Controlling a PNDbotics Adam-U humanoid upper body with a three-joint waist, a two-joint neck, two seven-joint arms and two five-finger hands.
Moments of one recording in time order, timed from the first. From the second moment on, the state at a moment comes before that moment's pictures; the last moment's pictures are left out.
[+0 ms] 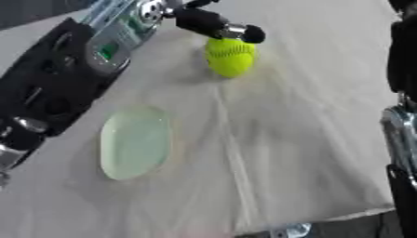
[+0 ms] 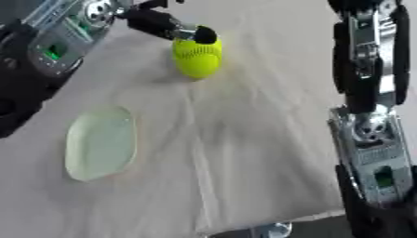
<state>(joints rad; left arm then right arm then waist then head) -1.01 0.60 -0.47 -1.46 -0.58 0.22 -0.46 -0.55 -0.13 0.19 -1.89 0.16 -0.34 0.01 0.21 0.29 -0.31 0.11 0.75</state>
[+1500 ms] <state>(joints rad) -1.02 0.54 -0.51 -1.37 -0.62 0.15 -0.49 -0.58 -0.13 0.20 -1.91 0.16 -0.34 0.02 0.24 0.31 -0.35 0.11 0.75</state>
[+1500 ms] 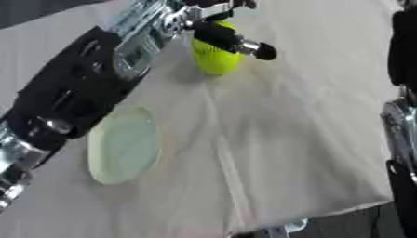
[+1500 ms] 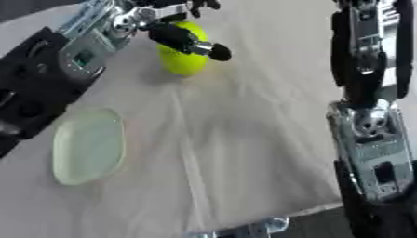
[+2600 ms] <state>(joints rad) -1.02 0.56 -0.52 -1.31 -0.73 0.05 -0.89 -0.58 -0.13 0.20 -1.91 0.16 -0.34 0.02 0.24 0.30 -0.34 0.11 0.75</state>
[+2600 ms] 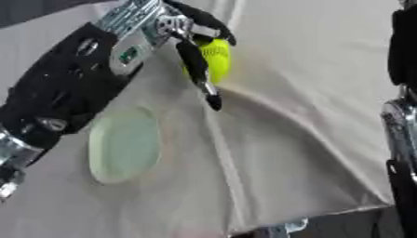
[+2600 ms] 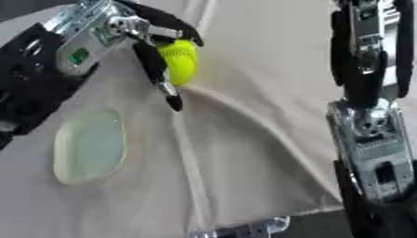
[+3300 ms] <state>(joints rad) -1.02 0.57 -0.51 -1.30 -0.74 0.06 -0.90 -0.58 -0.13 0.20 -1.91 0.16 -0.34 0.02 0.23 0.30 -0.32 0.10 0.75</state>
